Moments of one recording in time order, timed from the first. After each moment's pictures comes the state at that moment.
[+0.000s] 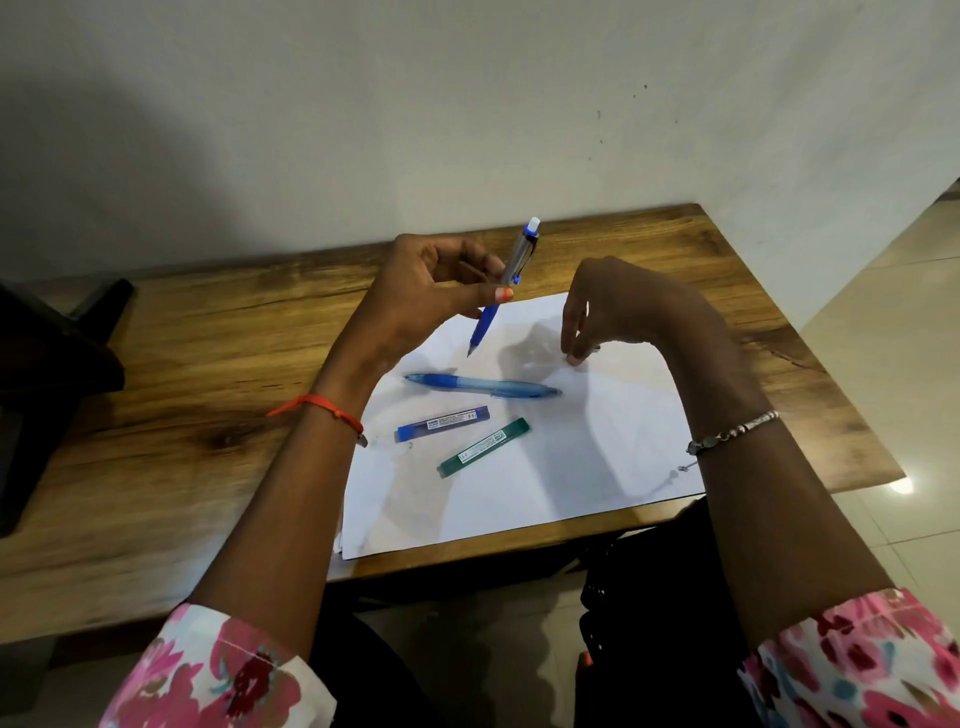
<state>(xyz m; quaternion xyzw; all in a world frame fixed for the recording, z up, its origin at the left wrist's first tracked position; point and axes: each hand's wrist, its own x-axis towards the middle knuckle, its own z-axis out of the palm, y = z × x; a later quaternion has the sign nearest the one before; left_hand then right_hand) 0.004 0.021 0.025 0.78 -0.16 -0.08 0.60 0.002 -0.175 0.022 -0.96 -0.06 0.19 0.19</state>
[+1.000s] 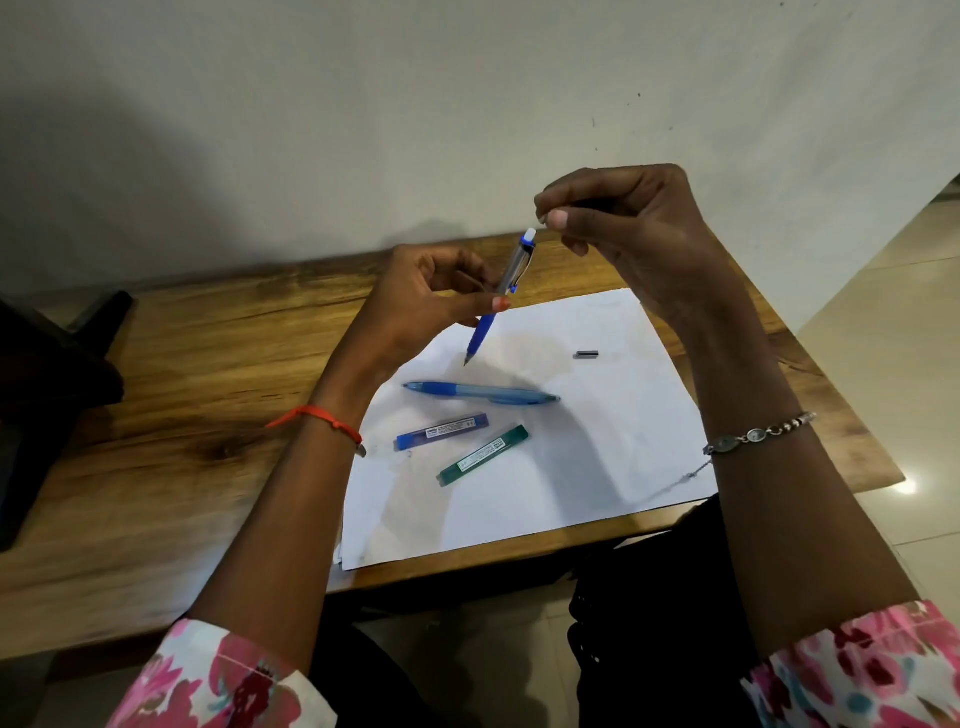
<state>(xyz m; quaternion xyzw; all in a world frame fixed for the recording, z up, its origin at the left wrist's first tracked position) 0.003 0.018 0.026 0.79 -0.16 -0.07 0.59 0.000 -0.177 0.043 -0.69 -0.18 -0.07 0.69</state>
